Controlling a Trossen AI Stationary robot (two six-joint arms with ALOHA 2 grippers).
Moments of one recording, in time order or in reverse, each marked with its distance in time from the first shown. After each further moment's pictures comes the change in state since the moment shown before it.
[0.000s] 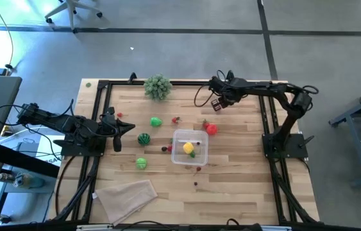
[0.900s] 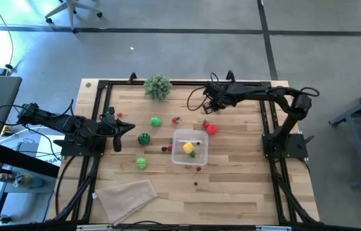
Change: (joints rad) left arm 0.000 0.000 0.000 0.000 0.000 0.000; right arm 0.114 -0.013 0.000 0.128 -0.058 0.101
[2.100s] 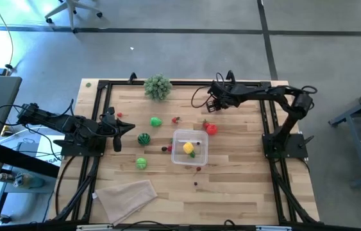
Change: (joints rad) left arm 0.000 0.000 0.000 0.000 0.000 0.000; right arm -0.085 -0.001 -0.125 0.154 -0.009 0.012
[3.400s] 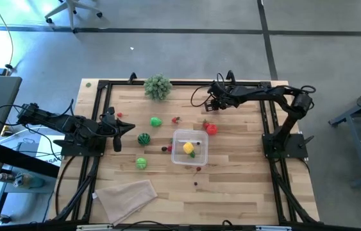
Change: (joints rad) left arm 0.000 0.000 0.000 0.000 0.000 0.000; right arm 0.007 0.003 -0.019 0.079 -0.059 0.086
